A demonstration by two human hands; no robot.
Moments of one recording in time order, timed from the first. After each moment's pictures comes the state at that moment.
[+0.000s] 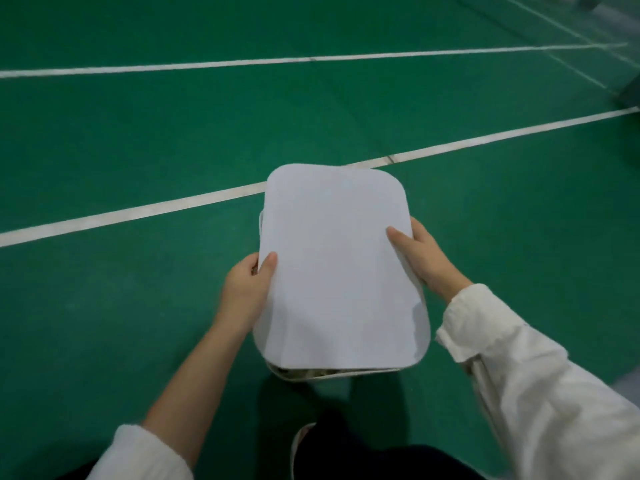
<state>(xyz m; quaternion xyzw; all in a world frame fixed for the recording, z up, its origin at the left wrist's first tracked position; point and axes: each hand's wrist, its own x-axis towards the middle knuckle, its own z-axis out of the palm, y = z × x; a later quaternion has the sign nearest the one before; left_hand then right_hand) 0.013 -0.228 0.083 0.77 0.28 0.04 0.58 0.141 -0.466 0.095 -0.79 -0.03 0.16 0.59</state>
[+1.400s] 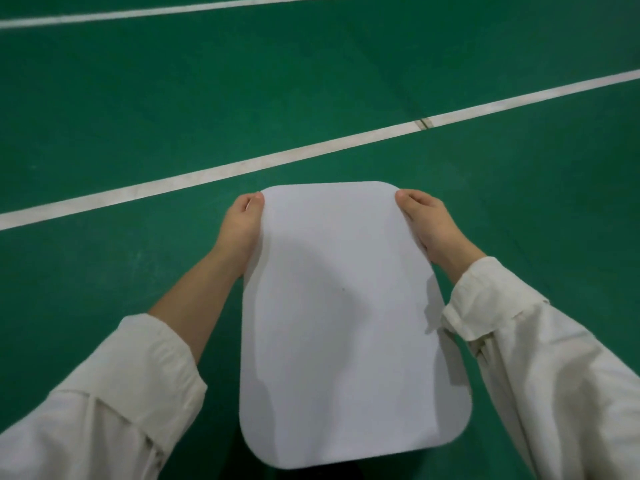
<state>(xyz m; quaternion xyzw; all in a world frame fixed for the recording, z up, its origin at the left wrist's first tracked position) 0.157 -0.179 0.007 0.71 0.34 0.03 0.61 0.246 -0.420 0.017 -0.77 0.05 0.16 0.61</state>
